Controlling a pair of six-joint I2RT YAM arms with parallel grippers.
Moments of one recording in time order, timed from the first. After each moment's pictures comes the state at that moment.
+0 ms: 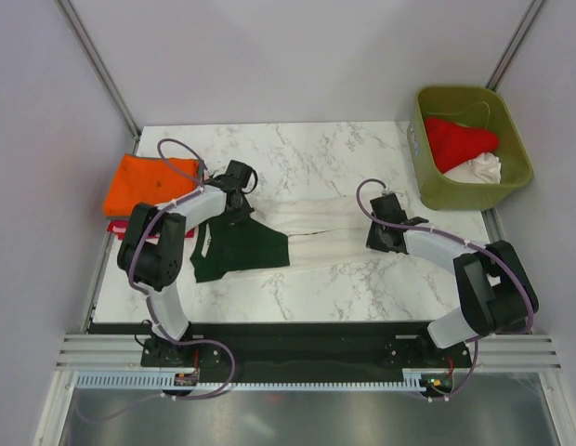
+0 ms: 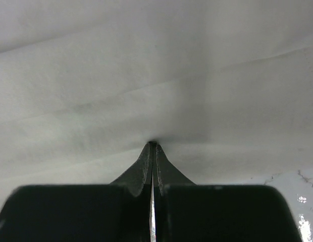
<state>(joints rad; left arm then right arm) -0.37 1.81 1.17 -0.47 -0.25 -0.80 0.36 1.50 0.74 -0.27 0.17 0.57</state>
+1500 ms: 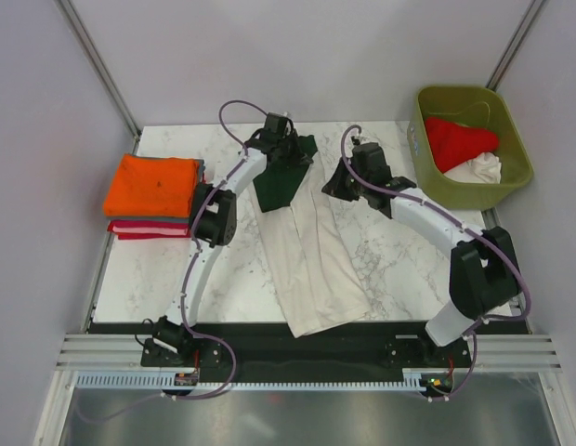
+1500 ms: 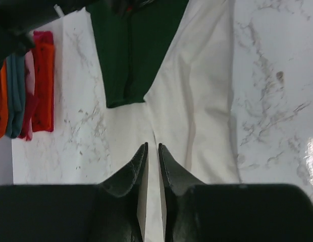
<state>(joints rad) -0.40 2.68 2.41 -0.42 0.30 -0.71 0.49 1.60 1.18 -0.20 -0.11 0.66</state>
